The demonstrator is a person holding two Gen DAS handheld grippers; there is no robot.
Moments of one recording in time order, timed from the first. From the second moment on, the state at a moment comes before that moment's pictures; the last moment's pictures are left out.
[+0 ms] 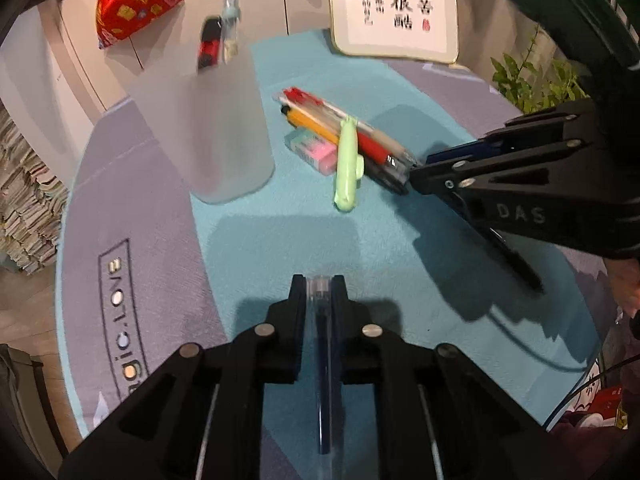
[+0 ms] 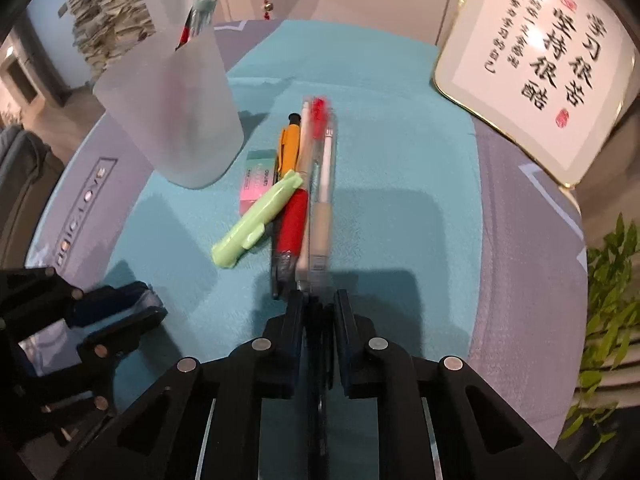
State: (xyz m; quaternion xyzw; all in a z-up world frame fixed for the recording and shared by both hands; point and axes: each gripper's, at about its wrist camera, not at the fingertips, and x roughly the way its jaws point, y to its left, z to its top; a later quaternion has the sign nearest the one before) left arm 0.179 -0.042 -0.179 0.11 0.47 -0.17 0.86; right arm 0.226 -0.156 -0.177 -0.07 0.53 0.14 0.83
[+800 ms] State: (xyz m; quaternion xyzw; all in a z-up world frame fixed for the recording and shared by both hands) left arm 0.136 -0.017 -0.093 0.08 0.36 -0.14 0.92; right arm 0.153 -0.171 -0.059 0.04 0.37 0.17 0.91
